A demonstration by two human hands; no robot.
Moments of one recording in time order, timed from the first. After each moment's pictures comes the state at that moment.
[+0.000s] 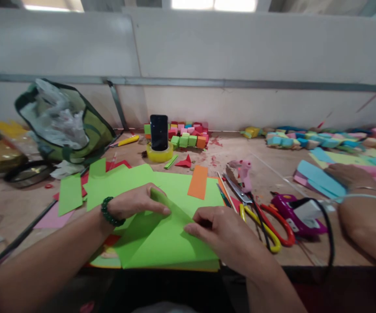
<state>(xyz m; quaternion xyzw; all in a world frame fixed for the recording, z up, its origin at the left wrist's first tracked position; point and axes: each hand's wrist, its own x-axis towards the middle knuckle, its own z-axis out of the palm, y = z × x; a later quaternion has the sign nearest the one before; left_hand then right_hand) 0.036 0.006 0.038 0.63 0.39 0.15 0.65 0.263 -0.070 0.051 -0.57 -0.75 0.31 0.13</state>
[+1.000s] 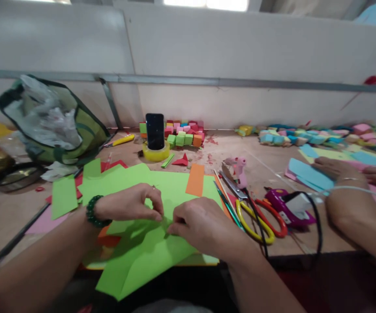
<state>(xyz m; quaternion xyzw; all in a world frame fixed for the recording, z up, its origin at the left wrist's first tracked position) 0.023 0.009 0.051 0.86 0.29 0.09 0.42 0.229 -0.060 0.063 -0.50 -0.85 0.17 0.07</state>
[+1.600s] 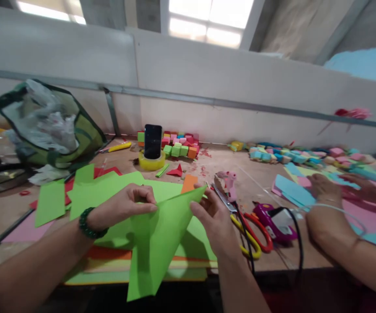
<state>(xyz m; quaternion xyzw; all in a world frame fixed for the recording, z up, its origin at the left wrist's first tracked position) 0.028 0.007 0.039 0.69 0.35 0.30 0.56 0.257 -0.051 0.024 -0.43 -0.49 0.48 0.58</state>
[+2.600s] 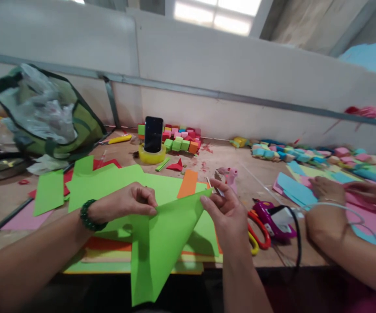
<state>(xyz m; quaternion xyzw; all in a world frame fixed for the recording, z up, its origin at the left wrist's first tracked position) 0.032 0.008 0.026 0.66 0.35 0.24 0.62 0.272 -0.054 0.029 -0.51 -0.47 0.35 0.63</state>
